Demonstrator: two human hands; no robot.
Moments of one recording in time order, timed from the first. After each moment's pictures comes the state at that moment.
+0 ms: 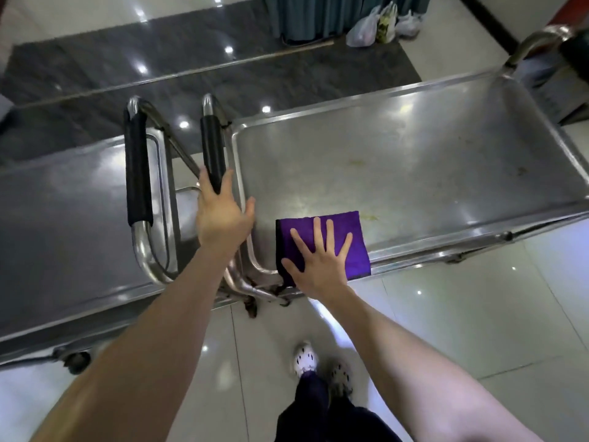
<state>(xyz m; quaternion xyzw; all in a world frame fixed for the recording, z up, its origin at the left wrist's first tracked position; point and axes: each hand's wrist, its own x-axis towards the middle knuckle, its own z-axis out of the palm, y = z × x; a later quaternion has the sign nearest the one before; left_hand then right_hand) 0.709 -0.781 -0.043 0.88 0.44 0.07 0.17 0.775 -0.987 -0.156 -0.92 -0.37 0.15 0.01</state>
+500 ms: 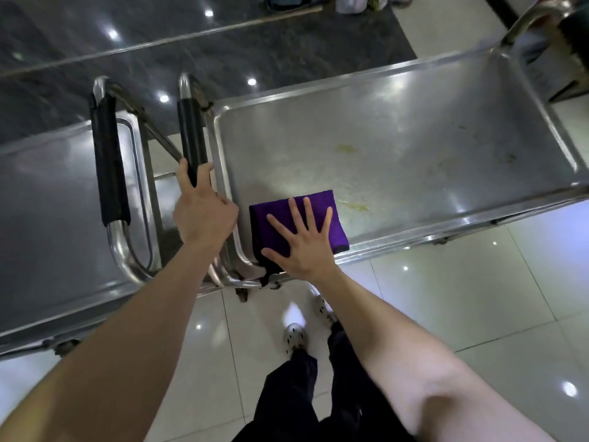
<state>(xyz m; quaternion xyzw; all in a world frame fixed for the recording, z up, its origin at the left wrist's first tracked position) 0.713 -0.781 -0.038 0.87 0.46 0.08 0.16 0.803 -0.975 -0.152 -0.88 -0.45 0.14 0.04</state>
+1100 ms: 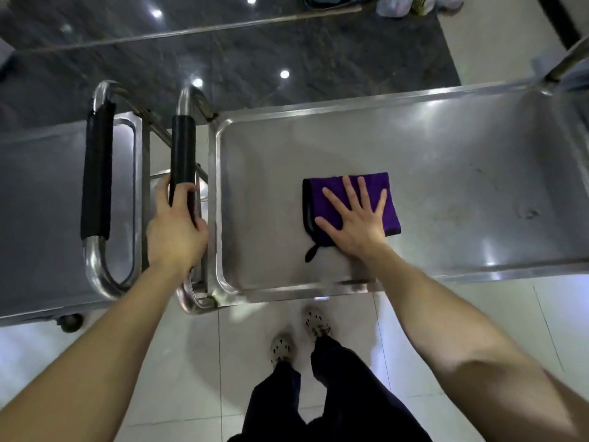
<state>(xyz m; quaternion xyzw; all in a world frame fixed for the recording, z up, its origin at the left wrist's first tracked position) 0.716 -0.768 -0.042 0.87 0.46 0.11 0.16 0.999 -1.001 -0.154 -0.88 -0.44 0.16 -0.01</state>
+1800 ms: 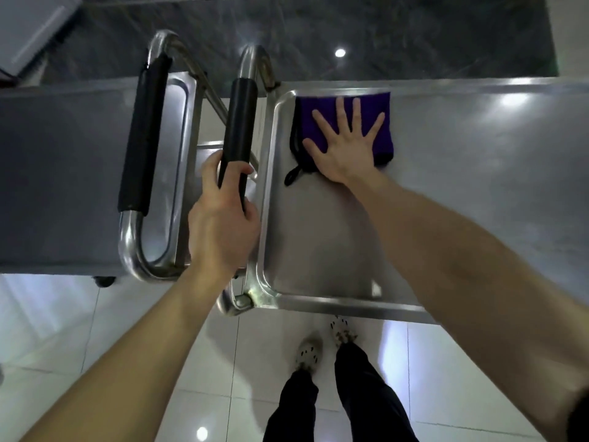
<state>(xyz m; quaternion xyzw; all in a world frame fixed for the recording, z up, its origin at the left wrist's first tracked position) 0.717 -0.775 -0.040 0.87 0.45 0.16 0.14 0.996 -0.767 -0.171 -0.86 -0.49 0.13 0.03</state>
